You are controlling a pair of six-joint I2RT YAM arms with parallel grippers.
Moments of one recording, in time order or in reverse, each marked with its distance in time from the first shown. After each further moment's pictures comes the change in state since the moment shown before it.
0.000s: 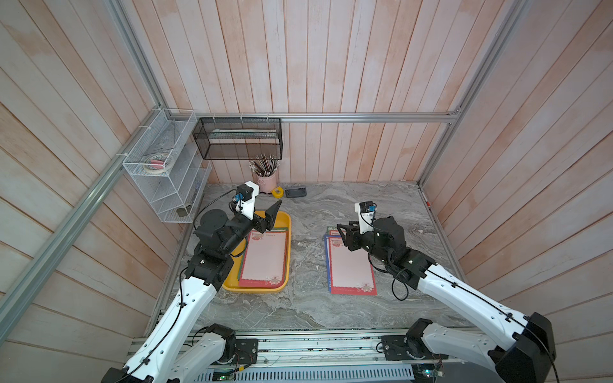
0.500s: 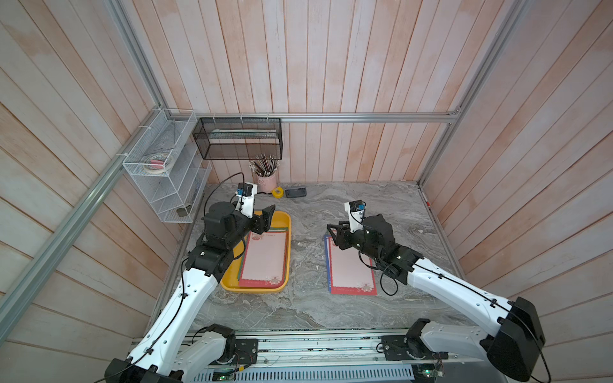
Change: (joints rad) left arm 0.056 0.055 0.048 -0.295 -0.084 -0.095; right arm 0.024 0.103 0.040 0.059 -0.046 0.046
